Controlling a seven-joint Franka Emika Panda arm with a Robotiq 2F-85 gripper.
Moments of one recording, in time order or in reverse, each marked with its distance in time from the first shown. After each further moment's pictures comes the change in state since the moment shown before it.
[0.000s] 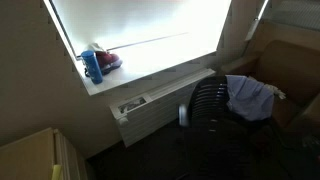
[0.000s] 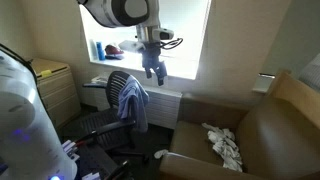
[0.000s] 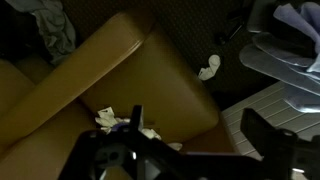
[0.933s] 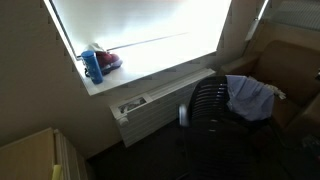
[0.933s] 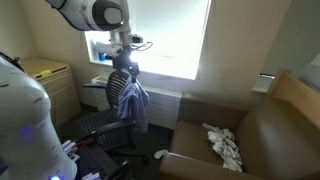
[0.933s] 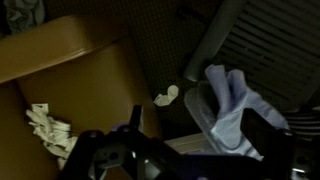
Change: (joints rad) arm 0.254 -0.015 0.131 -0.075 0.100 -0.032 -0.053
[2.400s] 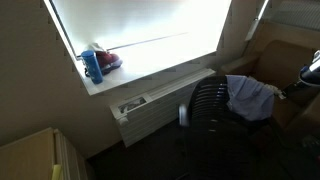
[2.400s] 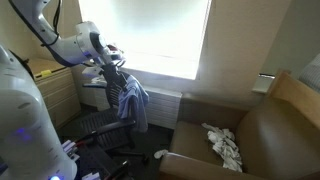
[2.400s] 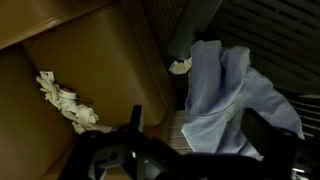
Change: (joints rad) arm -0.172 0.259 0.431 -0.067 -0.450 0.444 0.704
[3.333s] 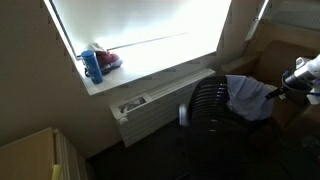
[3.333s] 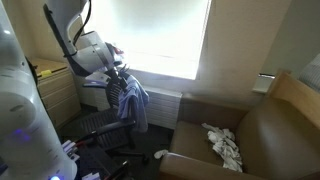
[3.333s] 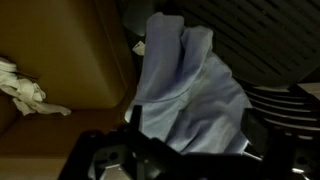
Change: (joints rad) arm -0.073 0.255 0.005 0.108 -0.467 0.216 0.245
